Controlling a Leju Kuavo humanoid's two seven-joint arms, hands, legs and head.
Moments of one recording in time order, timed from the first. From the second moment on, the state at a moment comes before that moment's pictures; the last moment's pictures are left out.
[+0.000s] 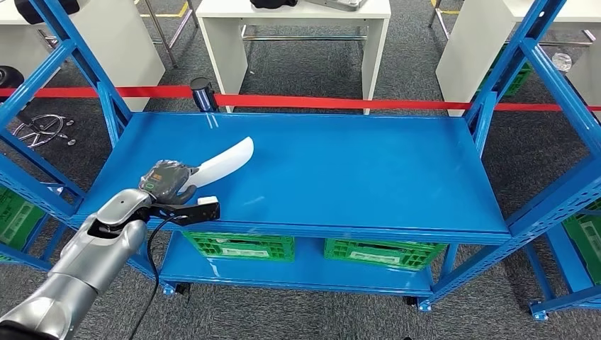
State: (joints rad) left arm -0.56 0.24 -0.54 -0.92 -1.05 -0.03 -0.23; right arm -0.09 -0.07 -1.00 -0.18 1.51 0.30 -0.29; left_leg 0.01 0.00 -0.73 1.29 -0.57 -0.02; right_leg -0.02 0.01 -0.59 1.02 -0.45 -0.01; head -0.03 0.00
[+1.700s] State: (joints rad) left arm -0.43 0.03 -0.62 -1.93 0.49 -0.61 -0.37; right arm -0.01 -0.12 -1.06 -0.30 1.44 0.45 0.12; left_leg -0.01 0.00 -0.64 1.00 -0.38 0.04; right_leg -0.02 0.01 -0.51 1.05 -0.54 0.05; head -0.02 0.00
